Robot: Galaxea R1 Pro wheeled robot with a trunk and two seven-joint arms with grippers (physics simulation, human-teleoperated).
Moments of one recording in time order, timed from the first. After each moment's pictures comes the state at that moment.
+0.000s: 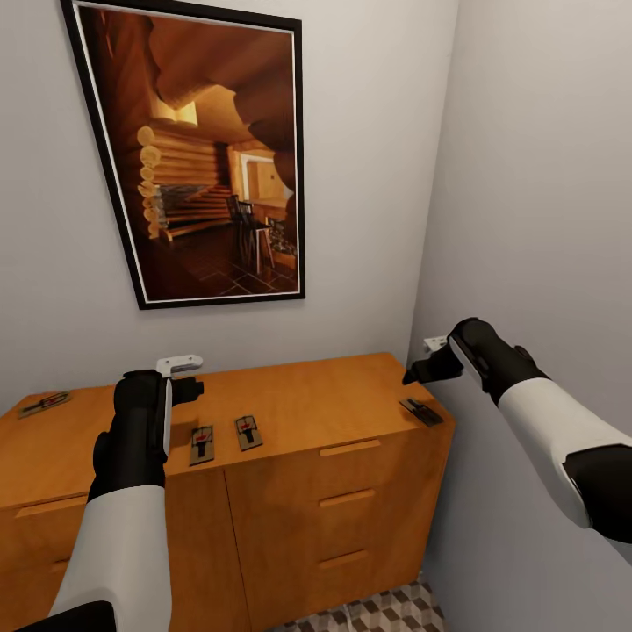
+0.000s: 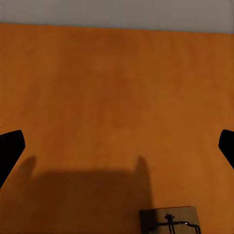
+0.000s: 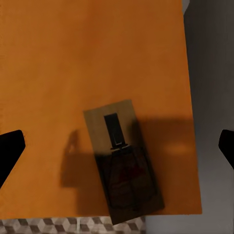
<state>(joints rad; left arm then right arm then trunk) -0.80 -0.16 0.36 -1.33 -0.44 1.04 -0.08 -1.24 -0.18 0.33 -0.55 -0.01 1.04 0.42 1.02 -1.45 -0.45</state>
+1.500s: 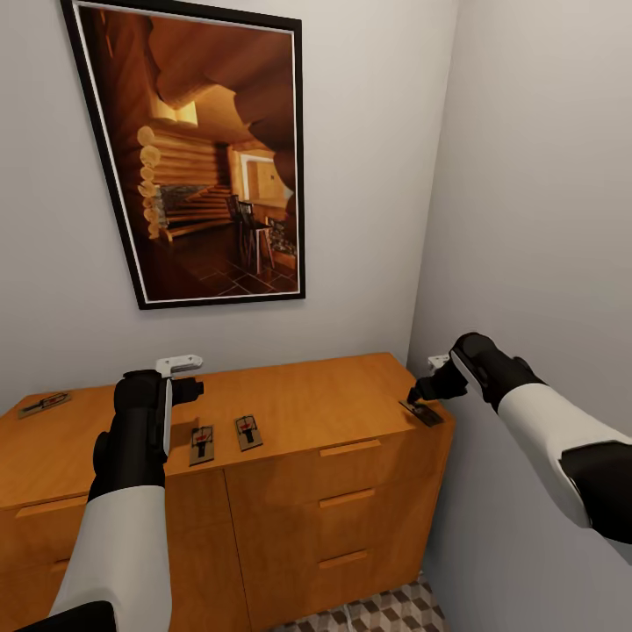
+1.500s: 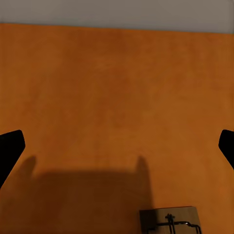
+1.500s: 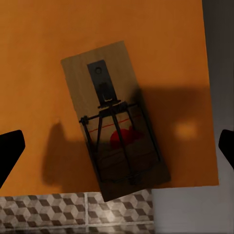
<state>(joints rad) -0.80 -0.16 0.36 -1.33 -0.44 1.04 -0.08 -1.24 -0.18 0.33 -0.41 -0.01 1.04 0.44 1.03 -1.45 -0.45</state>
